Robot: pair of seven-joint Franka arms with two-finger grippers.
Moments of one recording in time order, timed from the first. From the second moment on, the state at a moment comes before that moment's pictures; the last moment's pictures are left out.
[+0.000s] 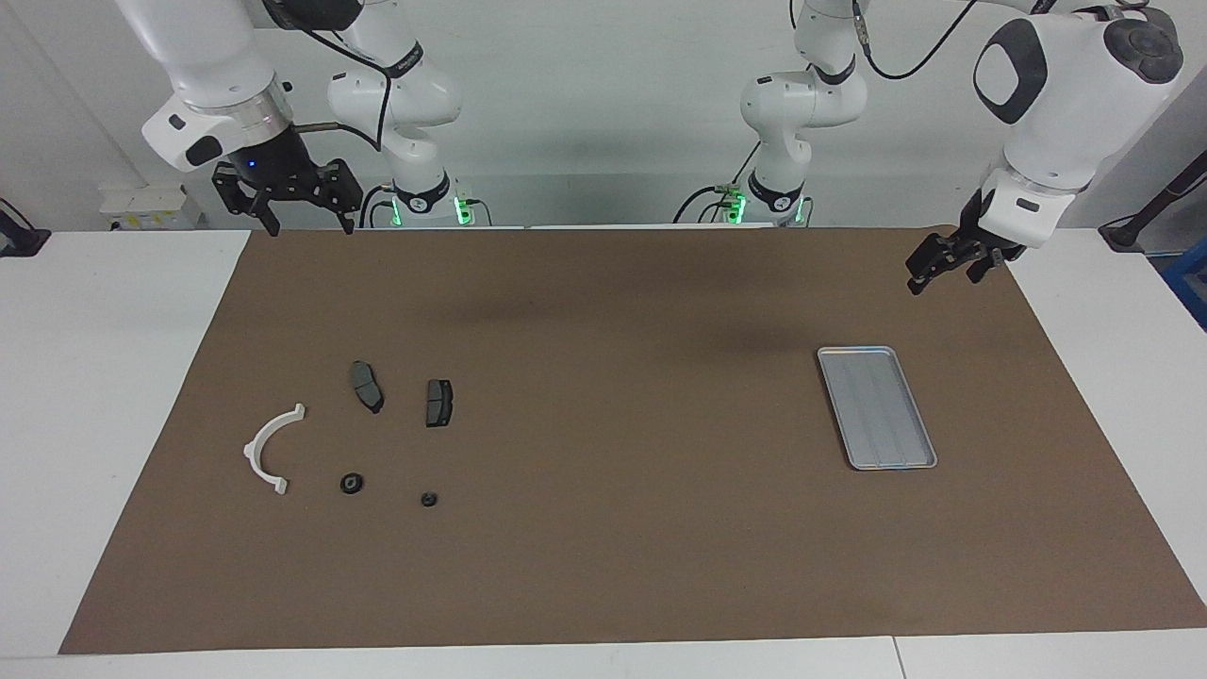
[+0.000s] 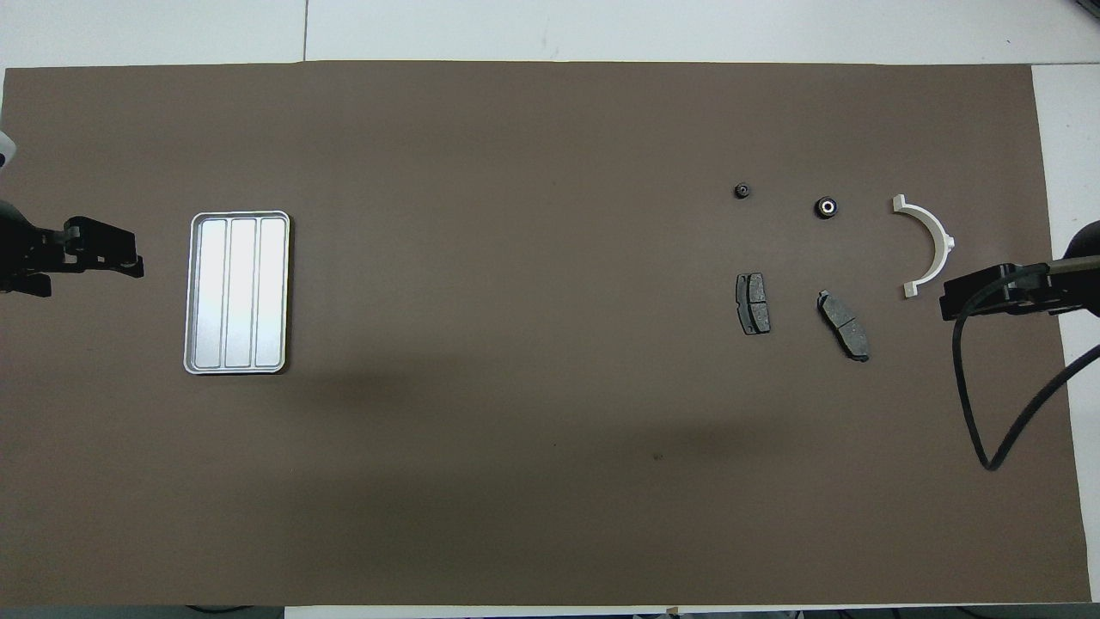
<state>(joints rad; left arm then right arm) 0.02 0.01 -0.03 -1.67 0.00 1.64 -0.14 0.03 -0.08 0.00 -1.63 -0.01 1.47 0.01</state>
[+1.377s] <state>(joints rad) 0.02 0.01 -0.03 -1.67 0.00 1.64 -0.14 0.04 0.03 0.00 -1.77 -0.01 1.73 0.02</state>
